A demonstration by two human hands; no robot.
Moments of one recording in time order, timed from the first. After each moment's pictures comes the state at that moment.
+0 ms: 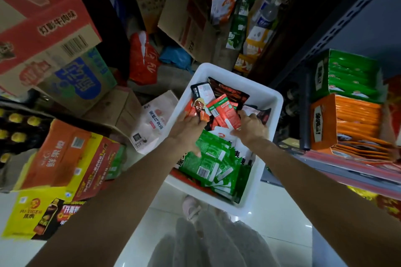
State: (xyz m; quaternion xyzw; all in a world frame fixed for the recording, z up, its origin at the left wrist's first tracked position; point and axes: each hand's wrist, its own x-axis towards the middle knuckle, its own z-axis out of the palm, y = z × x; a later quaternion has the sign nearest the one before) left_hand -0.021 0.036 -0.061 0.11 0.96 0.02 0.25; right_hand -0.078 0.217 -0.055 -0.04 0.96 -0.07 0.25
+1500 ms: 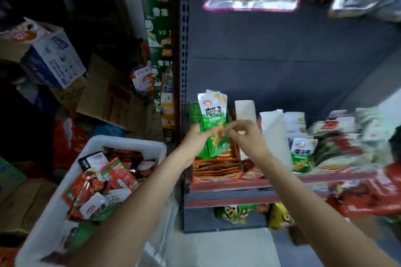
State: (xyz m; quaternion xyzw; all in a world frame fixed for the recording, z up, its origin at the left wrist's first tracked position) left_hand -0.095 0.358 0.097 -0.04 0.68 0.72 0.14; right_hand -0.088 0.502 0.106 0.02 0.85 -0.52 -0.01
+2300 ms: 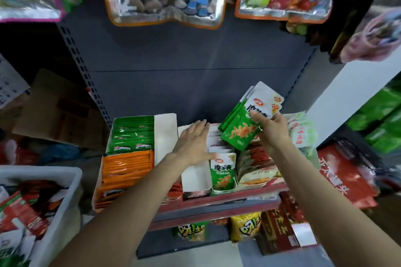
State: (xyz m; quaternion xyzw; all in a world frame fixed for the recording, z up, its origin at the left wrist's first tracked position) left_hand -0.164 0.596 0.069 0.25 0.96 0.13 0.07; right_hand -0.124 0.782 0.142 0.17 0.59 -0.78 -0.13
